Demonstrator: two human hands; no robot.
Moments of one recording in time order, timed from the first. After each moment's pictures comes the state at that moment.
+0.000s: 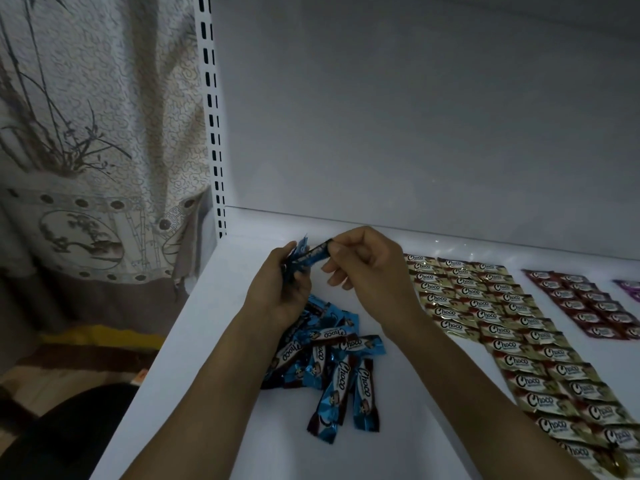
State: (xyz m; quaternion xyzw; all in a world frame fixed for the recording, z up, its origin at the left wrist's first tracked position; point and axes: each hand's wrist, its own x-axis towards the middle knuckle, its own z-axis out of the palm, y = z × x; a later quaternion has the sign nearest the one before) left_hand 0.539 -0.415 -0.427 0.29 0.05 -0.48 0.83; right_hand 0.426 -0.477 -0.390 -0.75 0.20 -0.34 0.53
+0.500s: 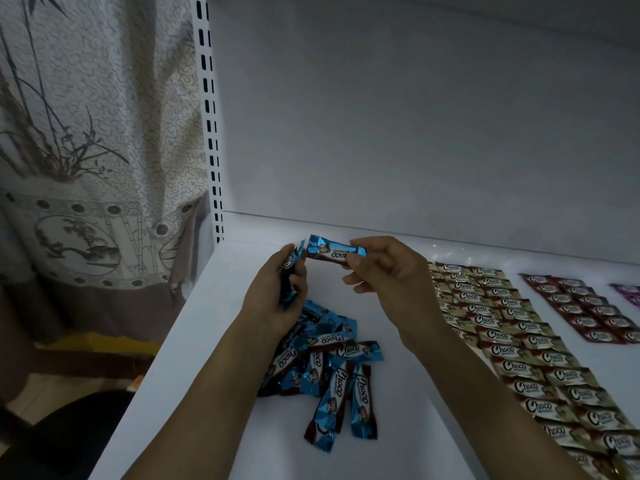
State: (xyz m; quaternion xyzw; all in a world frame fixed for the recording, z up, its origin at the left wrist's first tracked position) left_hand 0.542 -0.416 -0.431 0.28 0.04 -0.49 0.82; right_hand 0.408 -0.492 -0.393 -0.70 0.22 -0.37 0.57
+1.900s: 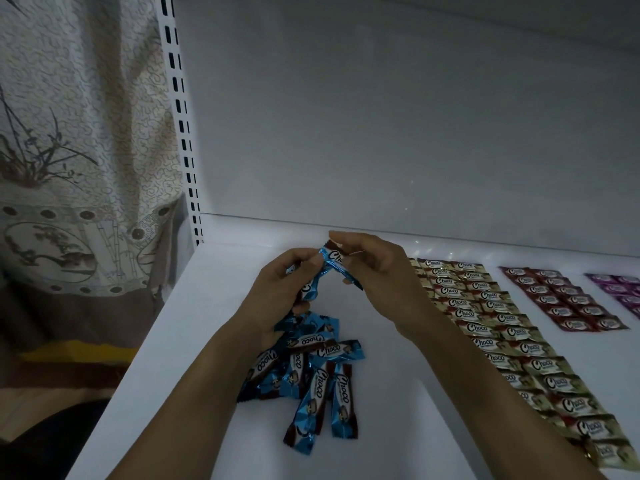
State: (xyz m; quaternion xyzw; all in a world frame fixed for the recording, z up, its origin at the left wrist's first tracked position) left_hand 0.521 -0.415 -0.426 0.53 -0.30 -0.38 0.69; right_hand 0.403 -0.516 -0.393 -0.80 0.21 -0.32 0.48
